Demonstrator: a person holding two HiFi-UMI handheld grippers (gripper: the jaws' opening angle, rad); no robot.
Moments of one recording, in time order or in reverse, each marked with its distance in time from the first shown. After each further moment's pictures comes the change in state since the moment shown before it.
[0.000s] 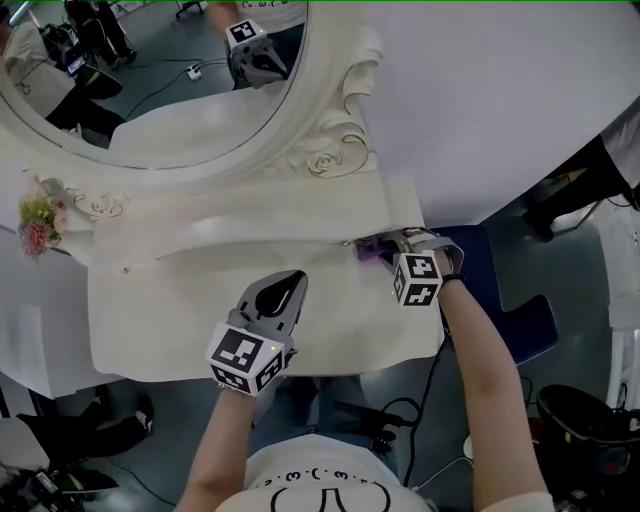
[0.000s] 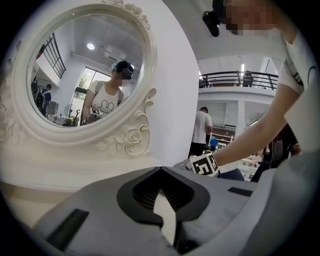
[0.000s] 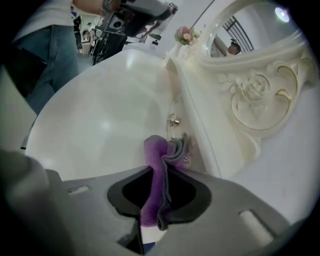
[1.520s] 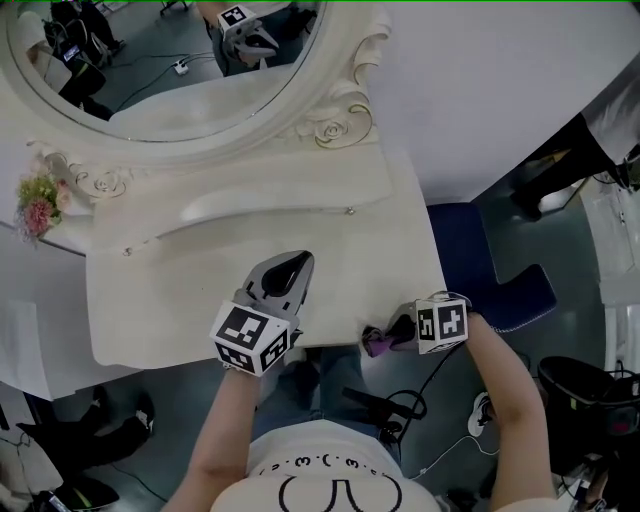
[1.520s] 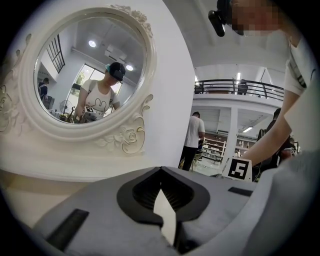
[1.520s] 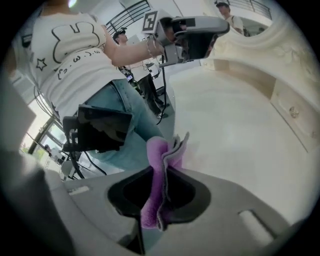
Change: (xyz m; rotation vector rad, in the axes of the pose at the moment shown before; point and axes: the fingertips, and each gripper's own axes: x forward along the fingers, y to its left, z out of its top) left arm -0.040 -0.011 -0.010 -0.034 -0.032 -0.080; right arm -0.123 0.247 0.086 0.263 -0.203 0.817
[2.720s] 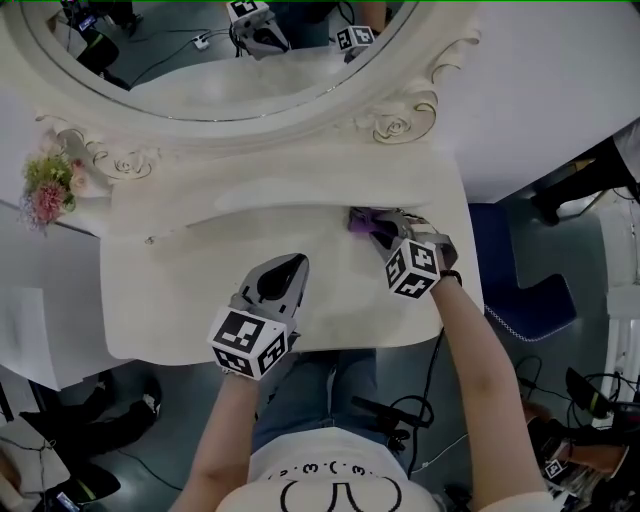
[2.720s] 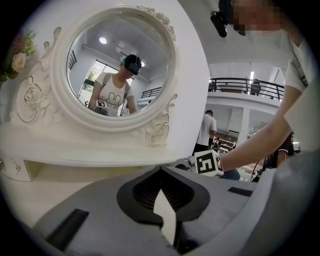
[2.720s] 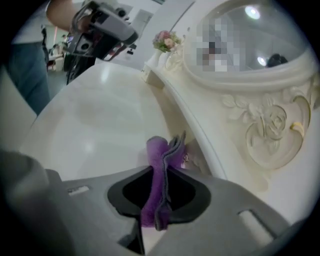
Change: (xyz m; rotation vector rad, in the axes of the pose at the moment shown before) left arm -0.056 0.092 -0.026 -0.075 0.044 0.102; right arm -0.049 -0.269 0.111 -0.080 0.017 -0.952
